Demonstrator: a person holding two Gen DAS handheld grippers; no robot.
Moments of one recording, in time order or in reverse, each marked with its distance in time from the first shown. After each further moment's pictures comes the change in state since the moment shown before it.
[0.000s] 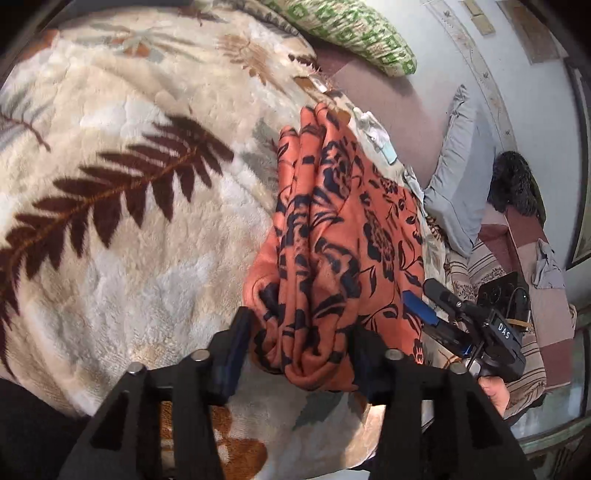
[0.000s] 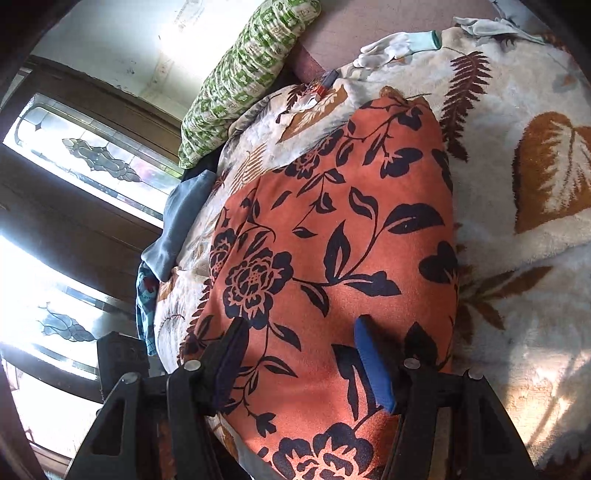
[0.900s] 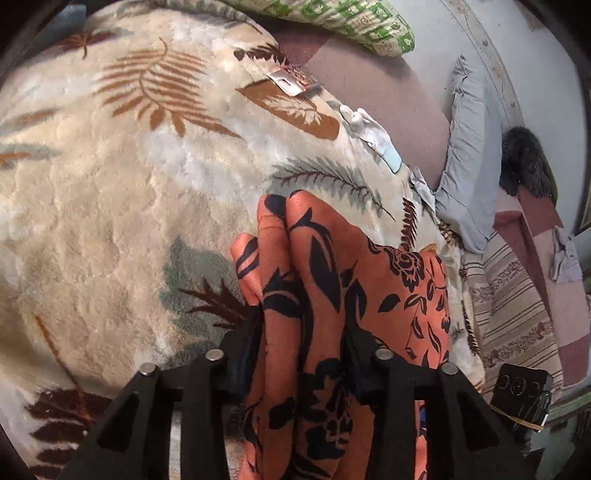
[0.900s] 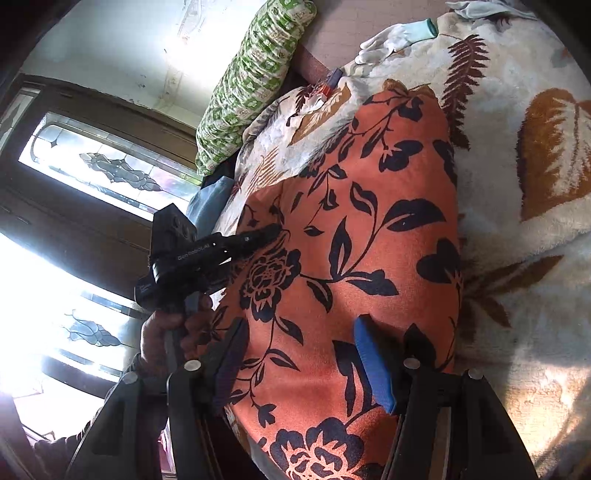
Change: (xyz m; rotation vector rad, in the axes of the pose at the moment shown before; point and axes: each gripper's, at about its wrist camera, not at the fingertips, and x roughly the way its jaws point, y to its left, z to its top) left arm 0.100 -0.022 0.127 0.163 0.086 0.050; right arm -0.003 -0.016 -0.004 0.035 -0.004 0.101
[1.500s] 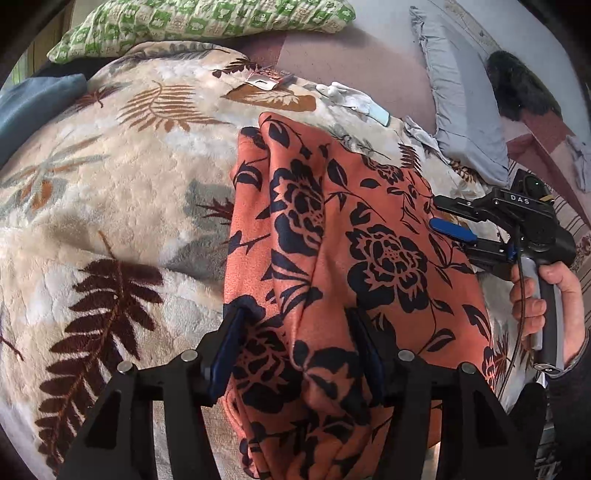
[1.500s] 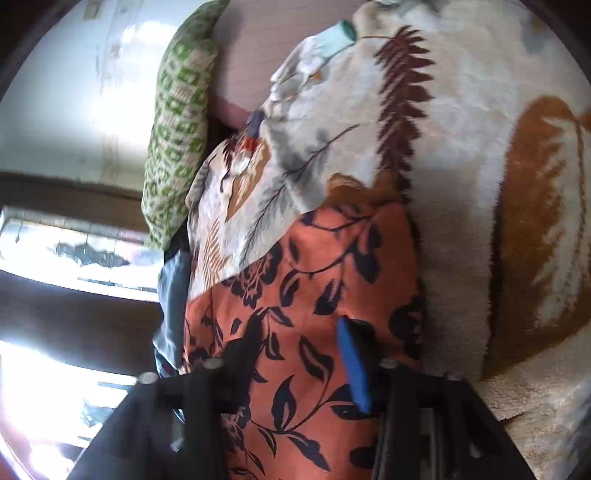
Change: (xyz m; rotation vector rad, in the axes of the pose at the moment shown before) left arm -0.032 -0.041 -0.077 0.229 -0.002 0.202; right arm 0.013 -0.059 0.096 0.338 -0.074 -0.059
